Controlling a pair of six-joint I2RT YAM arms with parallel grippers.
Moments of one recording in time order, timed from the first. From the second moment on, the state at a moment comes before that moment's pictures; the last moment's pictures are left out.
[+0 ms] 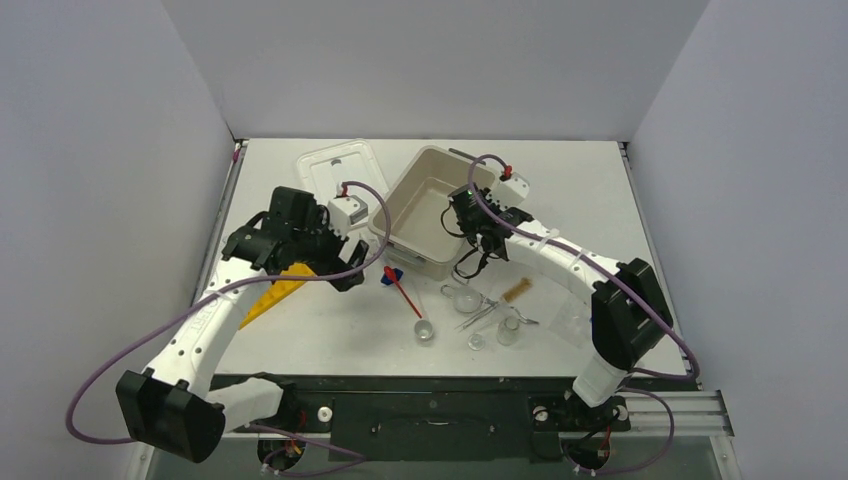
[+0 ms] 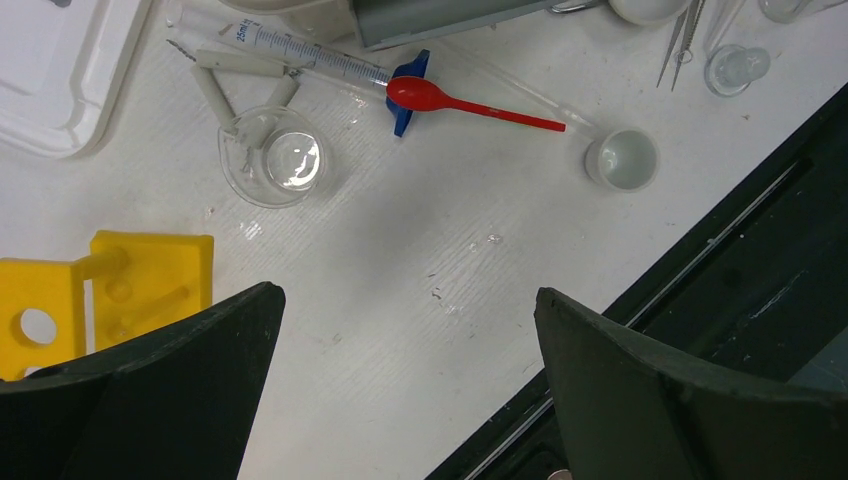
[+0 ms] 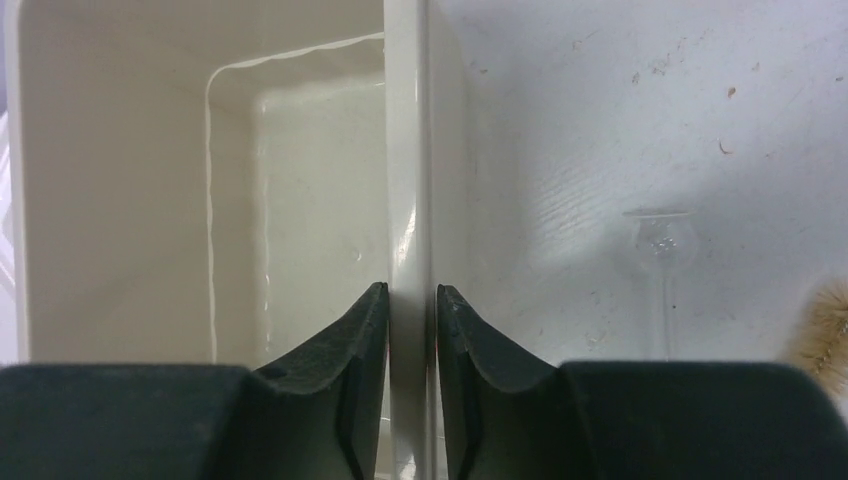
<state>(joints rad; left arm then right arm) -0.33 1.16 1.13 -0.88 0.36 0.27 0.65 1.67 1.26 -0.45 0.63 1.09</state>
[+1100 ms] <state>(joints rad) -0.39 1.57 1.28 -0.61 0.15 0.13 0.41 1.94 1.90 -0.49 0.47 0.52</state>
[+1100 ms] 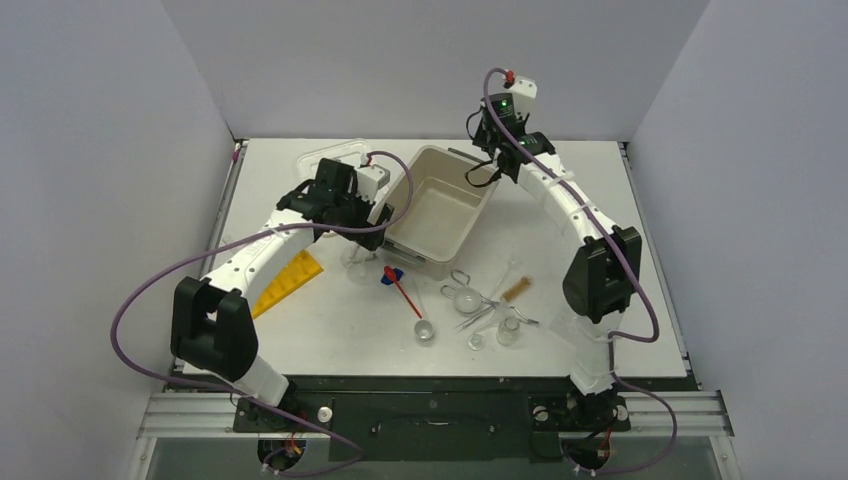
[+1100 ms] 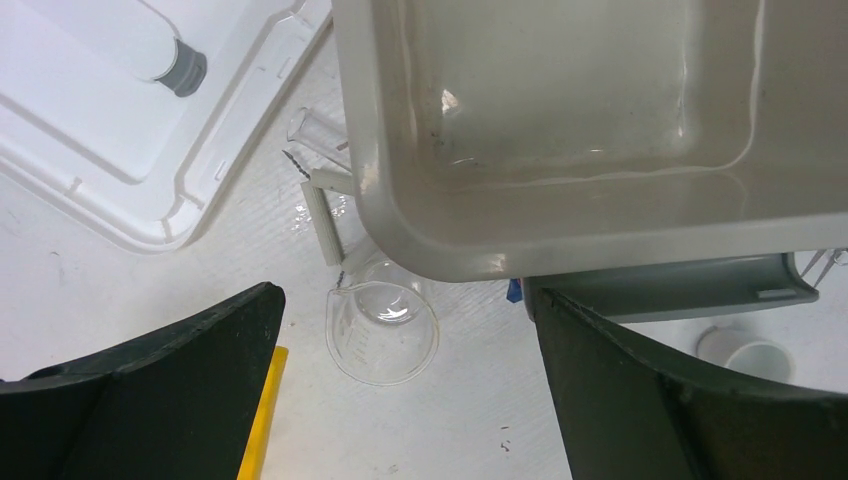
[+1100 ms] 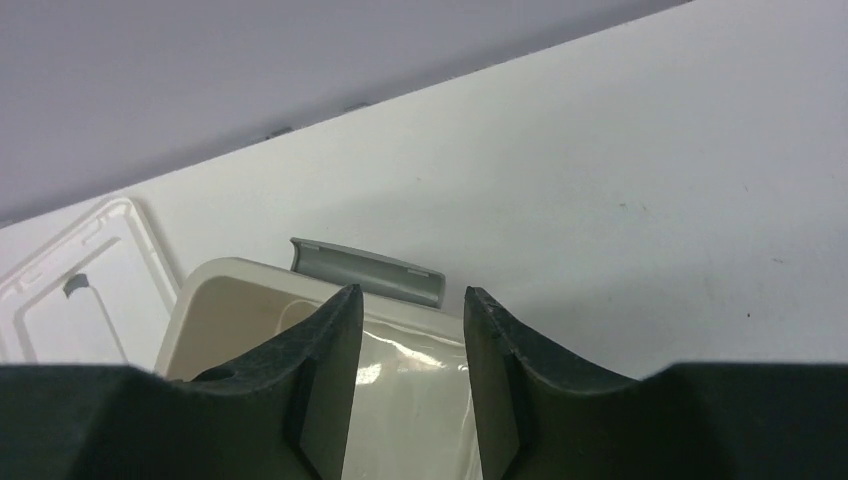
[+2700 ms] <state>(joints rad) -0.35 1.99 1.78 -0.62 -0.02 0.11 0.55 1.71 1.52 -0.41 0.22 0.57</state>
